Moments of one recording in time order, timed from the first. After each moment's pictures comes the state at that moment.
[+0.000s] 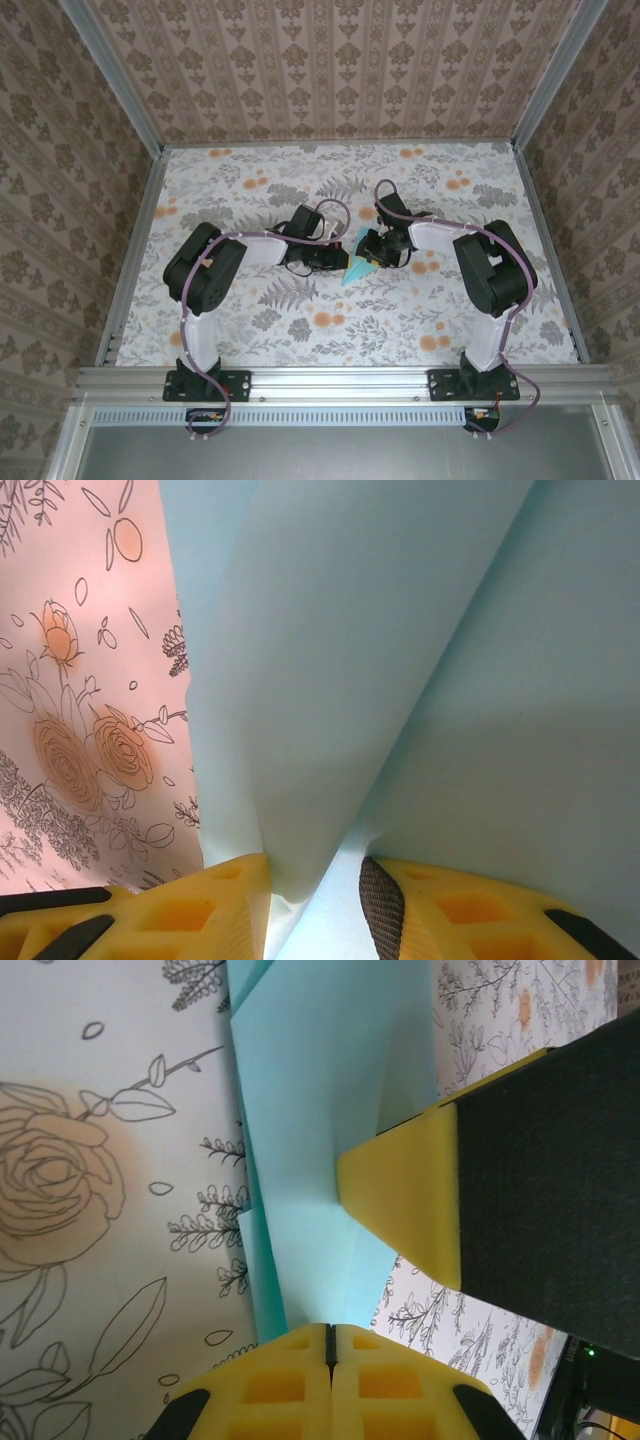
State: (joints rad) left arm -0.67 1.95 1.04 0.00 0.68 -0.56; right arm 0.40 1.88 1.07 -0.40 -0.33 0.79
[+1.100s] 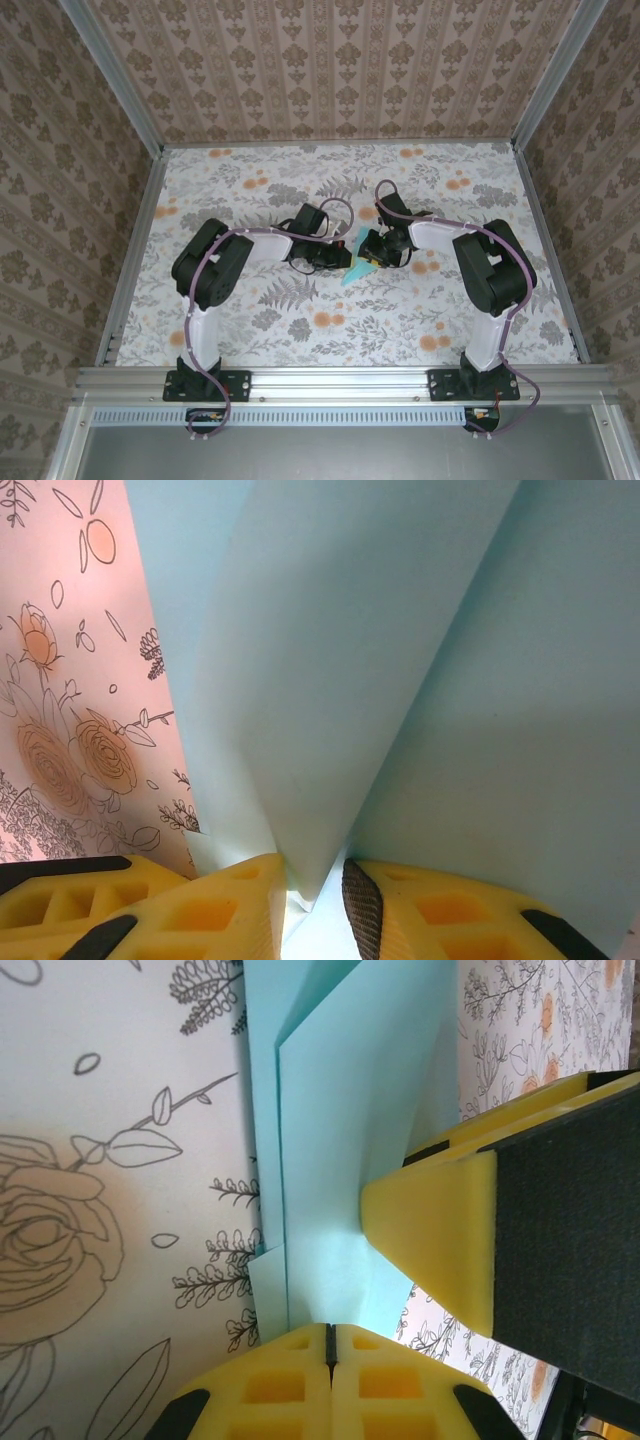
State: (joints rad) left arm -0.67 2.02 1.10 -0.04 0.69 -0.56; right arm 0.40 1.89 1.07 -0.41 -0.33 0.79
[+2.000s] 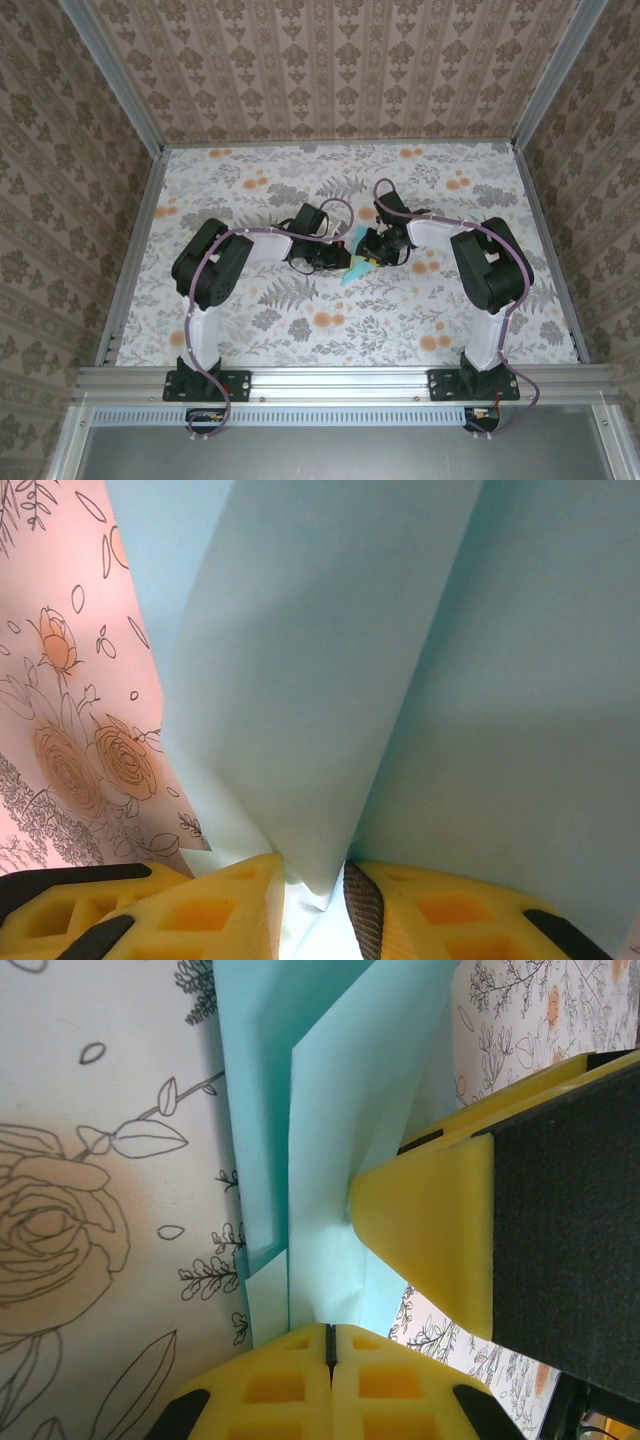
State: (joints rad) left arm -0.68 2.02 1.11 -0.06 0.69 -0.55; right arm 0.40 1.91 1.10 -0.42 -0.35 0.79
